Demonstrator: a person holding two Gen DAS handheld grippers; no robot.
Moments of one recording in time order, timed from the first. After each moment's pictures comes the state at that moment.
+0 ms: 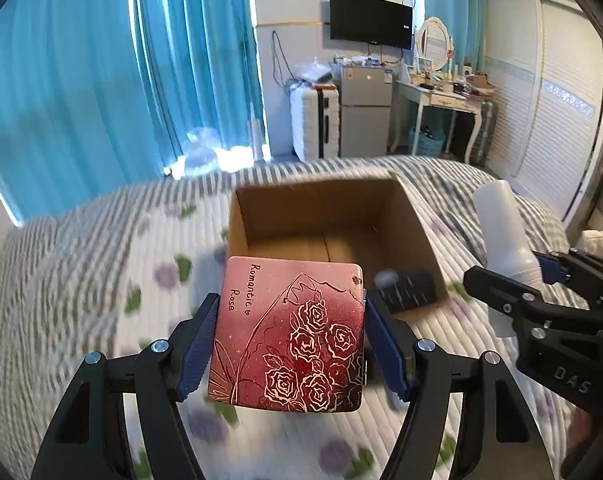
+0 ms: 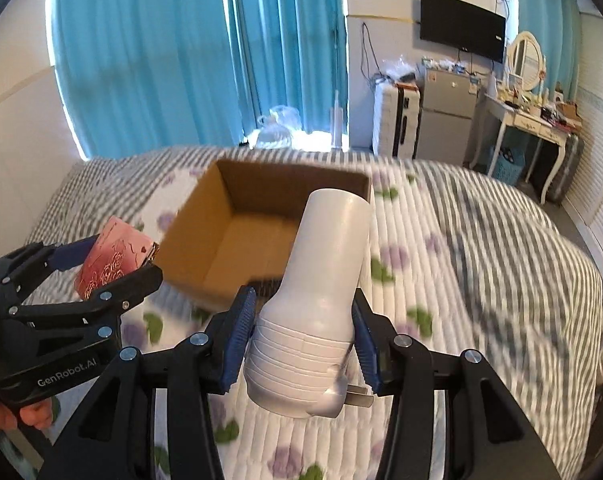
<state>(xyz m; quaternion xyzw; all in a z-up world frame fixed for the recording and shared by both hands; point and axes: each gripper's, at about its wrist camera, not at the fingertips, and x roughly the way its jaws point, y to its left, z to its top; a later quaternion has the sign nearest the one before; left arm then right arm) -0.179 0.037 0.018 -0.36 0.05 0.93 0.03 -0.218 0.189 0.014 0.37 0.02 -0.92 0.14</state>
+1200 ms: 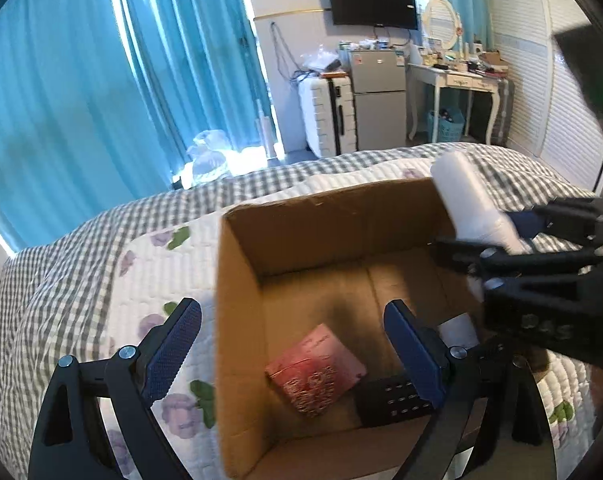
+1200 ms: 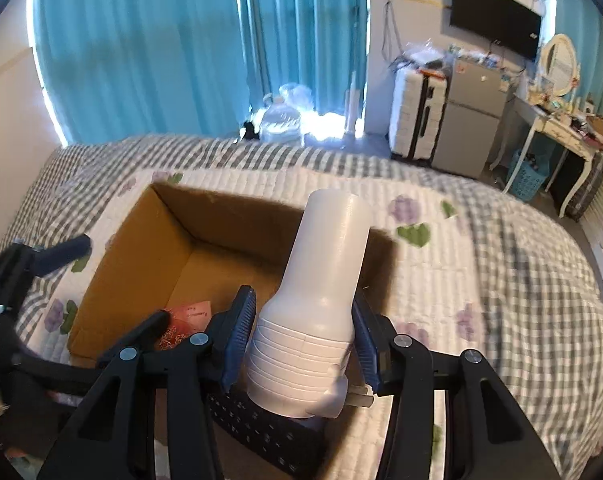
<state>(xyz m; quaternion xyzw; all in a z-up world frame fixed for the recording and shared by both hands) -0.277 0.037 -0.034 -0.37 0.09 0.92 0.01 -0.378 0.160 -0.034 0.42 0.06 -0.89 0.17</state>
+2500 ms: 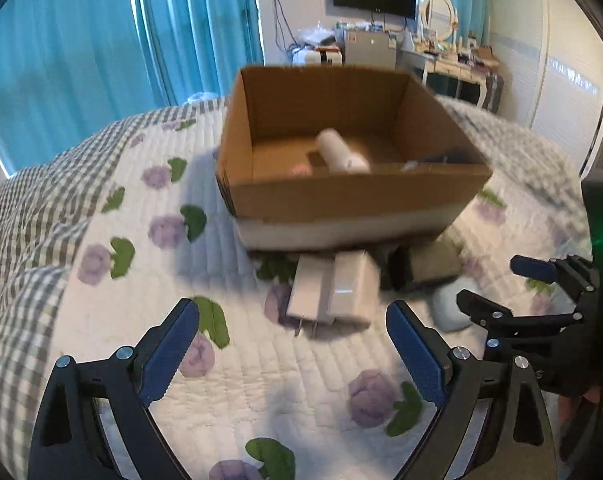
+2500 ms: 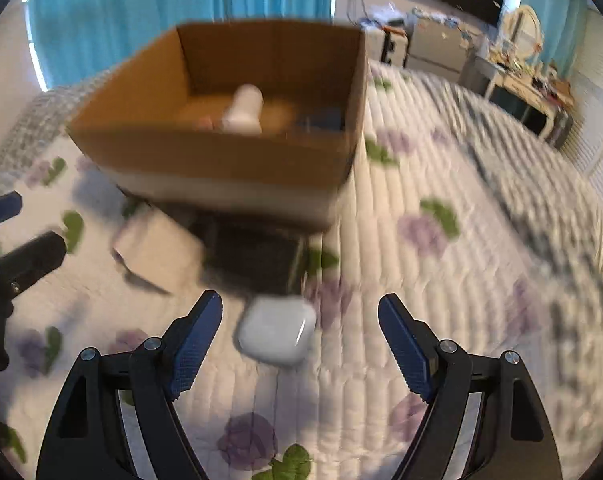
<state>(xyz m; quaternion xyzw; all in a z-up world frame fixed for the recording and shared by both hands) -0.133 0.015 -0.103 -0.41 0.06 0.91 0.03 -0.207 0.178 -0.134 0.46 0.06 -0.88 0.08</state>
